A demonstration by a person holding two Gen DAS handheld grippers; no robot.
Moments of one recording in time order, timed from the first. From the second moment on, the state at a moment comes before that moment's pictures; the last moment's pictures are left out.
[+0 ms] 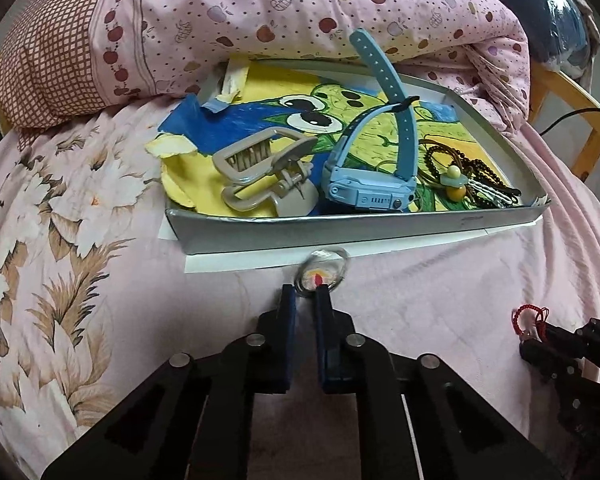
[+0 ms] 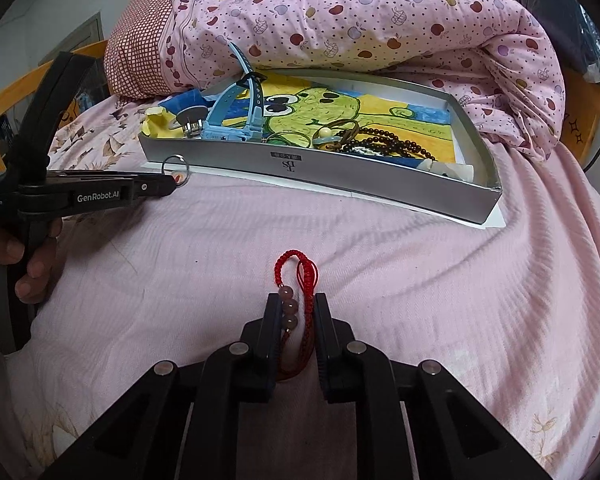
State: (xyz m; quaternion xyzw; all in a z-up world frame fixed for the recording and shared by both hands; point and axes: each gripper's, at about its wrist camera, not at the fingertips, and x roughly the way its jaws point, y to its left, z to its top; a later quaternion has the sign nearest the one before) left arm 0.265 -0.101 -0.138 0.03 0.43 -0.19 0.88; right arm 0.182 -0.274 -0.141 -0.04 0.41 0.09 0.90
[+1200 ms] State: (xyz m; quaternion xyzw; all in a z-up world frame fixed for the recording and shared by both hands) left arm 0.238 -0.099 -0.122 0.01 0.39 -0.21 0.90; right arm 0.178 -0.280 -0.137 -0.03 0.40 0.10 0.91
